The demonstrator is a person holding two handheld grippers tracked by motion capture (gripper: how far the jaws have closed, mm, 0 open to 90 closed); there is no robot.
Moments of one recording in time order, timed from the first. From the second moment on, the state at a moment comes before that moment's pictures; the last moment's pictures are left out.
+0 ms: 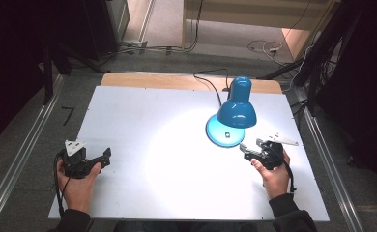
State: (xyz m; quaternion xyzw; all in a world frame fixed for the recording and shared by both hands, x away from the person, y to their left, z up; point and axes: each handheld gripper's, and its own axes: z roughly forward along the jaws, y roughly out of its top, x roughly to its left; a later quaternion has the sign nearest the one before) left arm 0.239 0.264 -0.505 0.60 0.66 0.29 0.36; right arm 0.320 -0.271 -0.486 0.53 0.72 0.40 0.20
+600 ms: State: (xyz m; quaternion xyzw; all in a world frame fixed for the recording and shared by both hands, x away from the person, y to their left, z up) left arm 0.238 0.265 -0.504 0.60 0.66 0.29 0.36; right arm 0.329 -0.259 -0.487 0.52 0.72 0.41 0.21
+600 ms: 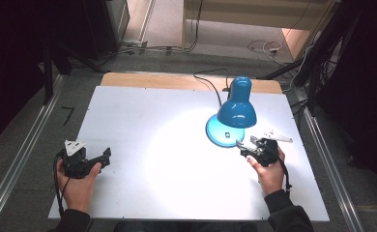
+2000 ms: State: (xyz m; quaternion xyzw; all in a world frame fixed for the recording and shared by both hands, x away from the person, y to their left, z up) left arm 0.238 0.266 -0.504 0.59 0.65 0.29 0.37; right arm 0.358 -0.221 -0.503 0.49 0.73 0.43 0.19
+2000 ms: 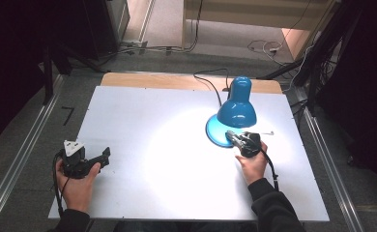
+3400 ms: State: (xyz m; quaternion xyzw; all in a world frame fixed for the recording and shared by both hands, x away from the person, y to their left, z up) left arm 0.236 0.267 -0.504 0.59 0.65 0.29 0.37; right arm 0.375 -0.235 -0.502 0.51 0.71 0.45 0.21
